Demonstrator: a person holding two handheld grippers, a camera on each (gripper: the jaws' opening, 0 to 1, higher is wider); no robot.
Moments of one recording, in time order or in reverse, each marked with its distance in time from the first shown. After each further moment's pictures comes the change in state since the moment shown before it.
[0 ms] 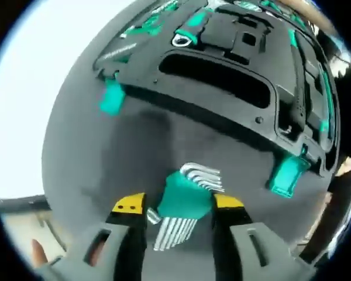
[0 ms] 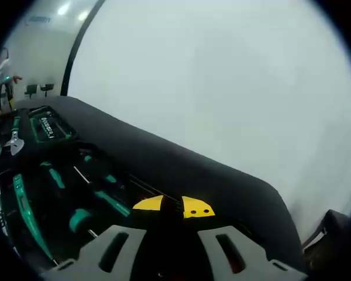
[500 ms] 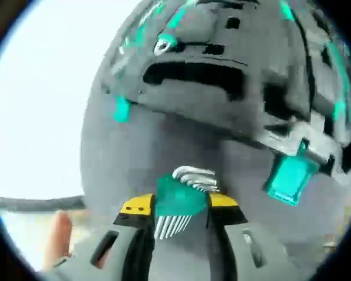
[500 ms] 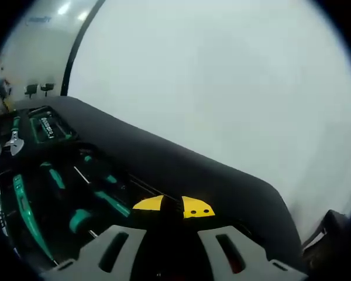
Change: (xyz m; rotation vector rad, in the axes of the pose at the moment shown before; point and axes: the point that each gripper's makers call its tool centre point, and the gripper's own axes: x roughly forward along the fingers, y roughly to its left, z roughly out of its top) left arm -0.021 -0.013 0.007 0.230 -0.069 0.650; right arm -0.001 0.002 0.000 -0.007 0.004 0.003
